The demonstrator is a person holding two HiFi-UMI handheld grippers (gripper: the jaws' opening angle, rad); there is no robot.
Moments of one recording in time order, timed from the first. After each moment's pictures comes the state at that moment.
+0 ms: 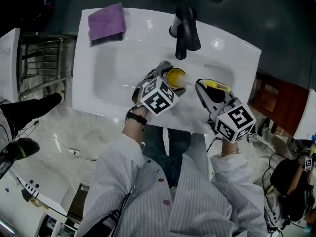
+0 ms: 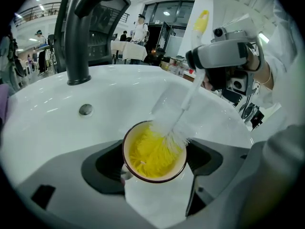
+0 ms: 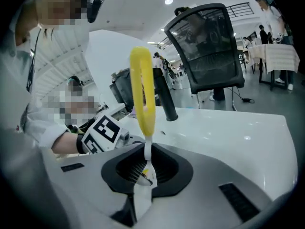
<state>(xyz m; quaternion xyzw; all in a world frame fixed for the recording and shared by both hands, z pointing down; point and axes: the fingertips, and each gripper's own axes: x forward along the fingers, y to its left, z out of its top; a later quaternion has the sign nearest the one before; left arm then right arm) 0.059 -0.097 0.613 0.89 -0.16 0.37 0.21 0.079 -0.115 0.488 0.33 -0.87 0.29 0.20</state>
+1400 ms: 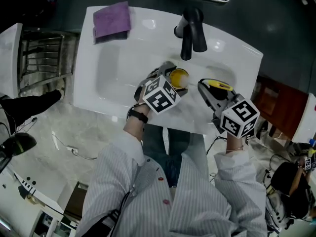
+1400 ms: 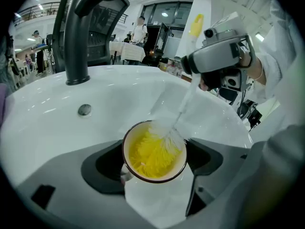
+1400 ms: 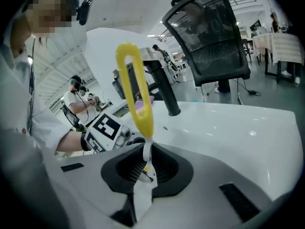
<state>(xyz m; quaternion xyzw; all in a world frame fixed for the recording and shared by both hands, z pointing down) 0.059 -0.096 0.611 0.90 -0.14 0.37 0.21 0.077 -0.117 0.495 0.29 -0.87 0.32 0.22</state>
